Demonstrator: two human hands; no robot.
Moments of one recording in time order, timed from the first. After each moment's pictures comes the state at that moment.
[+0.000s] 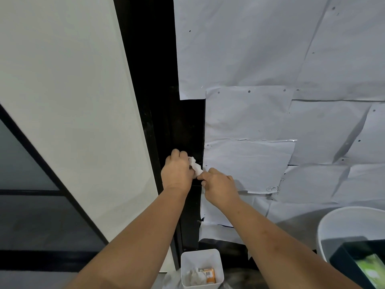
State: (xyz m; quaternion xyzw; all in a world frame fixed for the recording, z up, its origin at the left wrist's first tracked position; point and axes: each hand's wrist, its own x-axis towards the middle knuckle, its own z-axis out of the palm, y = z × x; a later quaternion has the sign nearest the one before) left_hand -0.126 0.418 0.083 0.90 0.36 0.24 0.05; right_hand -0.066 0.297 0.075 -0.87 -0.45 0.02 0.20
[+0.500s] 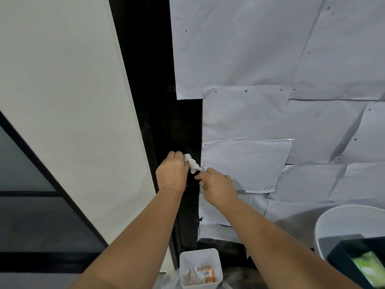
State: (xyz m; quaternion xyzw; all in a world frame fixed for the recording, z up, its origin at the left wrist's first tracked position) left_hand -0.127 0.426 0.080 0.88 0.36 0.31 0.02; right_hand -0.064 0.296 0.072 -0.86 -0.46 0.02 0.21
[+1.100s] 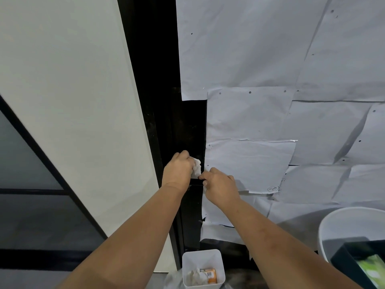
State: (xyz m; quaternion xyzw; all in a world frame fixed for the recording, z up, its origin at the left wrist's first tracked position) left_hand -0.131 0.436 0.078 0.95 0.22 0.21 -0.01; right_hand -0.067 0.298 0.073 -0.87 -0.45 0.01 0.20
